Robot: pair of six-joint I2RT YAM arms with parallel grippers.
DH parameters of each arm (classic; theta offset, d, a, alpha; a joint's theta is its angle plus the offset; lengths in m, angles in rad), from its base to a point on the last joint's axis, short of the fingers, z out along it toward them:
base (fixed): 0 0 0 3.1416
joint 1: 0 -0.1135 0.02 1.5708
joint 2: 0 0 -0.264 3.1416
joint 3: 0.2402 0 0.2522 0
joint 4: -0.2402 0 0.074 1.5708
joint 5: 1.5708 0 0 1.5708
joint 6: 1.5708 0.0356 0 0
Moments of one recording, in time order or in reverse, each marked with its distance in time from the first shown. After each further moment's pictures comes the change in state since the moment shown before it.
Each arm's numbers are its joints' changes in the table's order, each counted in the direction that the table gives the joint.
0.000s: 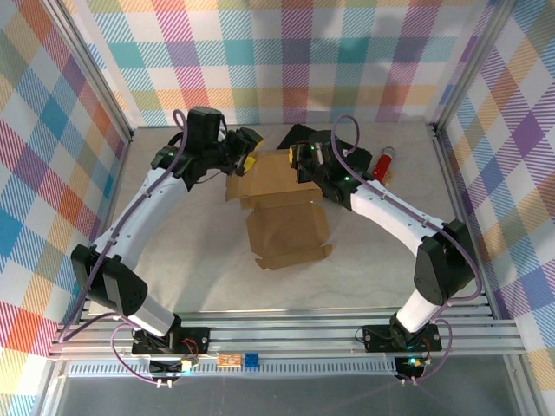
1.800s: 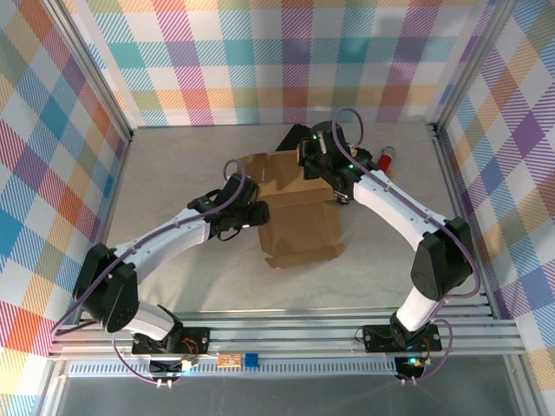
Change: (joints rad) left arm 0.220 -0.084 -0.534 0.120 -0.418 0.628; right arm 0.036 0.035 0.126 -0.225 0.004 -0.042
